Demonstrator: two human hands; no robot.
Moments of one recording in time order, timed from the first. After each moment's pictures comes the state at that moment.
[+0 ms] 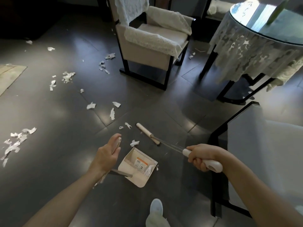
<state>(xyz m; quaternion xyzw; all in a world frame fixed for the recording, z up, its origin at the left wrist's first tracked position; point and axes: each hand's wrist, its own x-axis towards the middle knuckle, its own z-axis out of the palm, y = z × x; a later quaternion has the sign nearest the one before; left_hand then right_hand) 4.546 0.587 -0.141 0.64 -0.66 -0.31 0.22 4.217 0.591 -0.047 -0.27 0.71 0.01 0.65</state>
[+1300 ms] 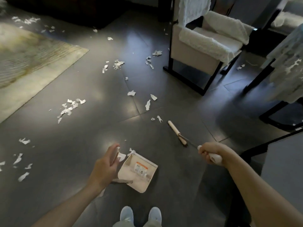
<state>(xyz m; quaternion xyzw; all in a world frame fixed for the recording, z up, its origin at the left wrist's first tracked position) 4.642 0.761 -0.121 0.76 -0.50 -0.30 0.29 4.306 0.602 -0.076 -0.31 0.73 0.02 0.61</state>
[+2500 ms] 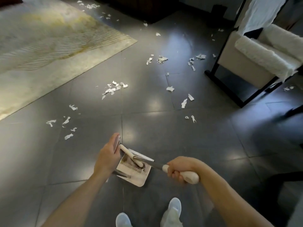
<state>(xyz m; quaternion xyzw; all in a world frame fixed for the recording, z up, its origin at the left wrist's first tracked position) 4.809 0.925 -0.139 0.85 -0.37 -0.21 0.32 4.591 0.800 -0.060 -0.46 0.52 0.28 0.66</state>
